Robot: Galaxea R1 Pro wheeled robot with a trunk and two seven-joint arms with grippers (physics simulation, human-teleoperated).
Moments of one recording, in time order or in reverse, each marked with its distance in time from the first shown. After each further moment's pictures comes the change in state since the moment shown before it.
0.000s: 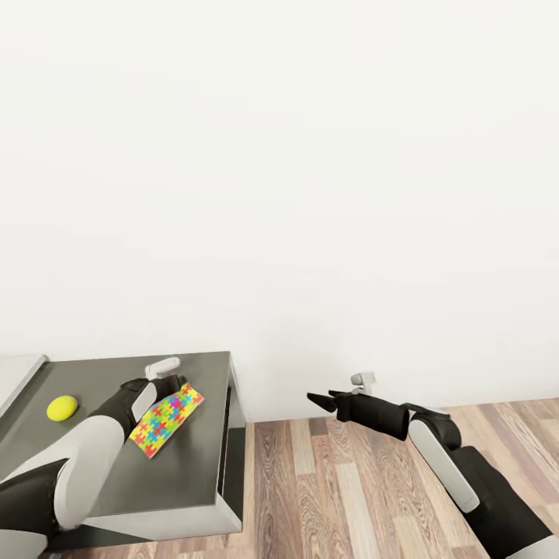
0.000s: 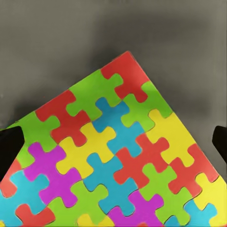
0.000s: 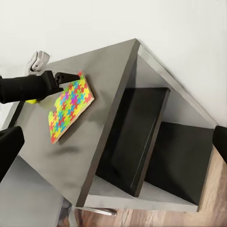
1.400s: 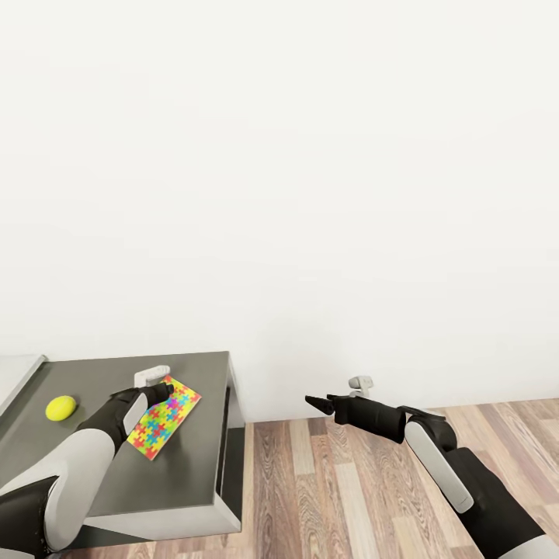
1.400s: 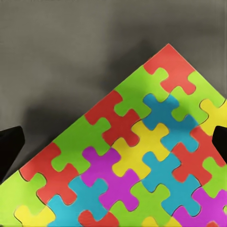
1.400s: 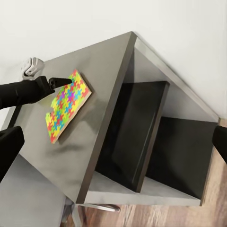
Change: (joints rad) left arm 0.059 0.026 -0.007 -0.051 -0.054 -0.028 0.023; right arm -0.001 0.018 0.001 0.037 0.001 0.001 0.000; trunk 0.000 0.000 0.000
